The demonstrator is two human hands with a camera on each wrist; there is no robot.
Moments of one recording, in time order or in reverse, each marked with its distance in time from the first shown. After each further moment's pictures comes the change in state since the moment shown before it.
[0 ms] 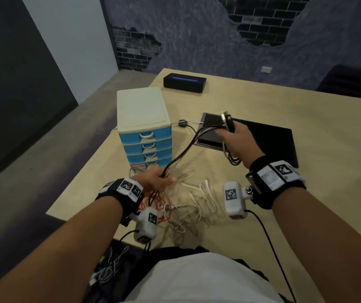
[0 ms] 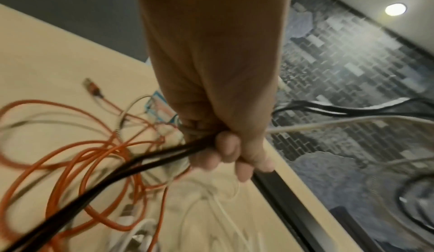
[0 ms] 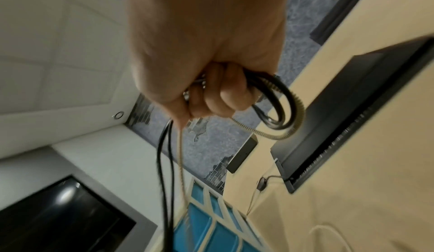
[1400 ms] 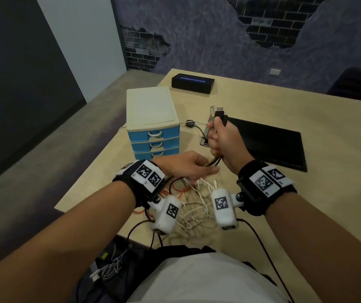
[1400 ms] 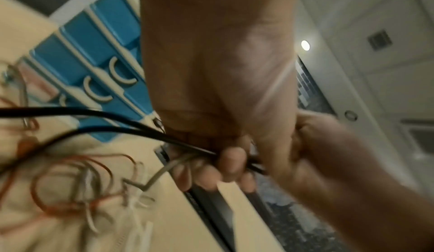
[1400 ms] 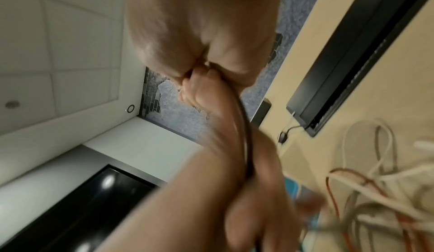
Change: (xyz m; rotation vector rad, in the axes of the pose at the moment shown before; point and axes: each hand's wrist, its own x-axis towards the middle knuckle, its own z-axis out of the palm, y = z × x) left_hand -0.007 0.096 -0.019 -0.161 -0.236 0.187; right_hand -0.014 -0.024 0.047 0.533 -0.132 0.076
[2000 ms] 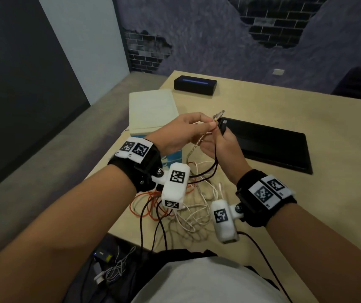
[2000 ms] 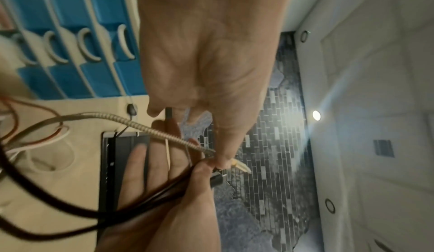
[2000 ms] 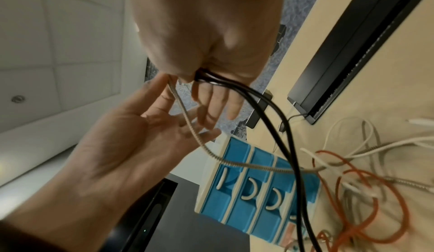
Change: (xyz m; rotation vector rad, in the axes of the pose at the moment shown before) left_hand 0.002 0.038 -0.048 -0.498 0.320 0.207; right_hand -0.013 0.003 0.012 0.095 -0.017 -0.024
